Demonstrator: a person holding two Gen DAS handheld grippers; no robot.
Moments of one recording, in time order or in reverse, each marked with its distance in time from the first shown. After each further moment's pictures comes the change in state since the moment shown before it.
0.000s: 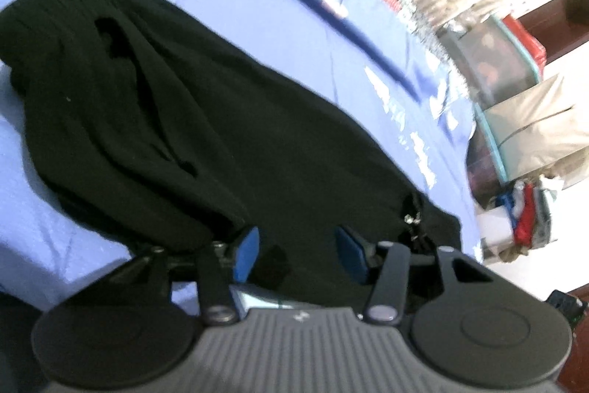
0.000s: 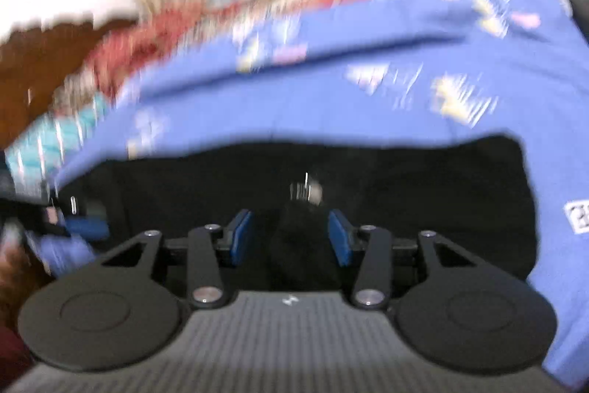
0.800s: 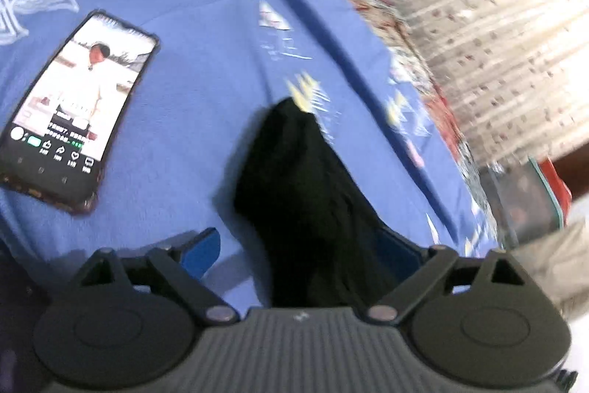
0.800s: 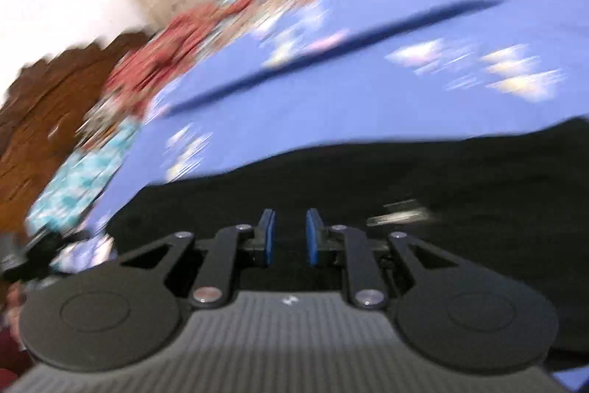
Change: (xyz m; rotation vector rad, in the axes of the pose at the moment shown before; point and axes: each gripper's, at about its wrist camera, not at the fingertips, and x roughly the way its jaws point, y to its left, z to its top) left arm -0.091 0.118 0.025 -0.283 -0.333 0.085; right arm 0.038 0.048 0.020 0.117 0.163 0.171
